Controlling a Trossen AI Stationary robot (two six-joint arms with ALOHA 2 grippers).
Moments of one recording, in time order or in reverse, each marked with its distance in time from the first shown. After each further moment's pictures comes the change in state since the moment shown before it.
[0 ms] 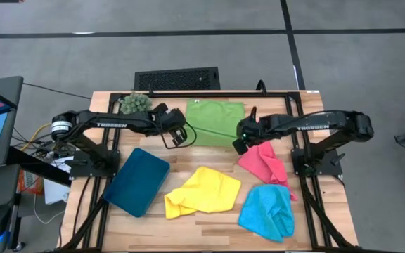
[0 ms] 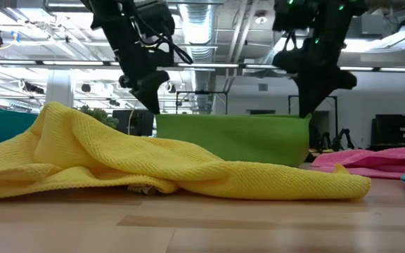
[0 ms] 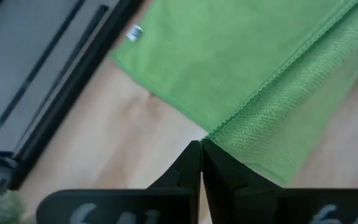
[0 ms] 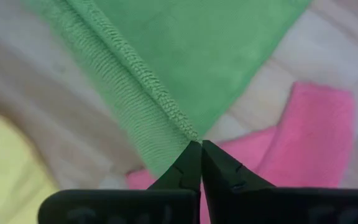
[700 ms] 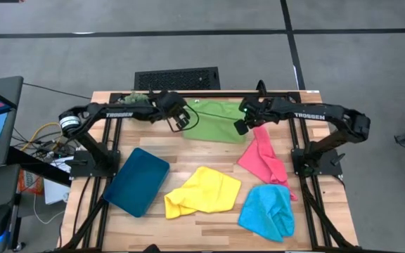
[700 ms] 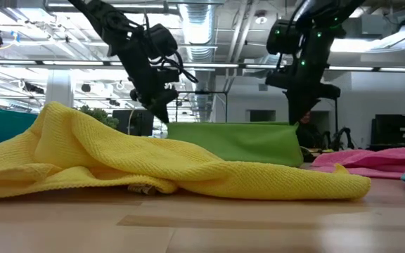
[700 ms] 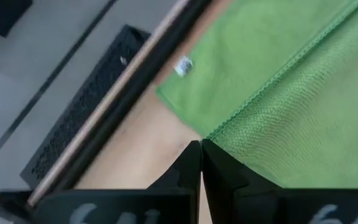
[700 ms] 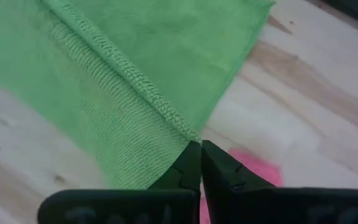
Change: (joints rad) left arm 0.225 0.098 -0.002 0.253 0.083 0.186; right arm -0.306 0.033 0.000 0.102 -0.010 -0.260
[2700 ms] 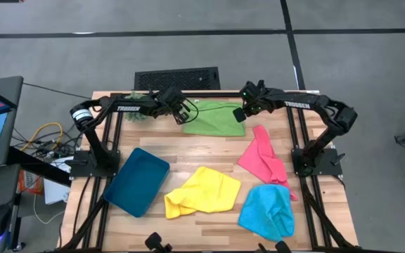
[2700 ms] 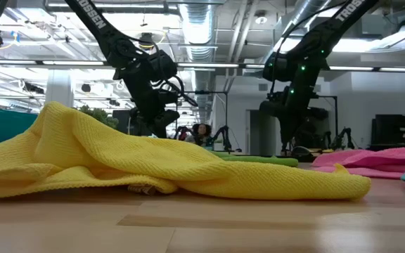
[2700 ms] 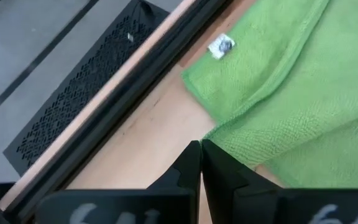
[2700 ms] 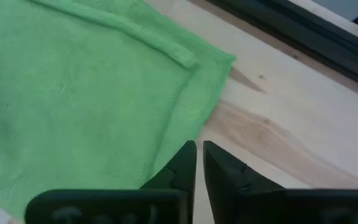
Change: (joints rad) left arm 0.107 0.148 0.000 0.111 0.072 -0.020; right arm -0.235 0.176 -0.003 0.251 -0.069 -0.213
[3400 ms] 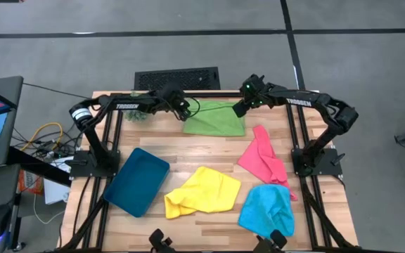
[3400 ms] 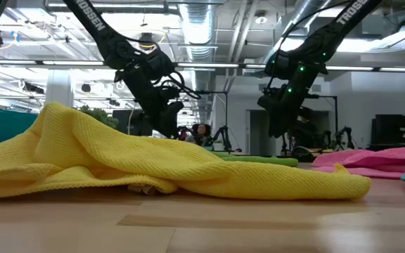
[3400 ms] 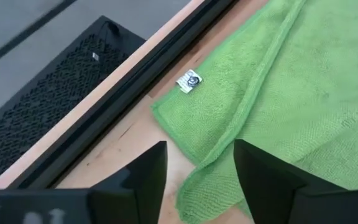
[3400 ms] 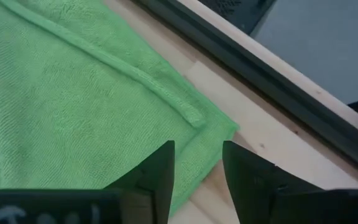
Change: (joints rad) left arm 0.051 0.000 0.002 0.096 0.204 -0.037; right arm -0.073 0.000 0.001 0.164 -0.089 -0.231
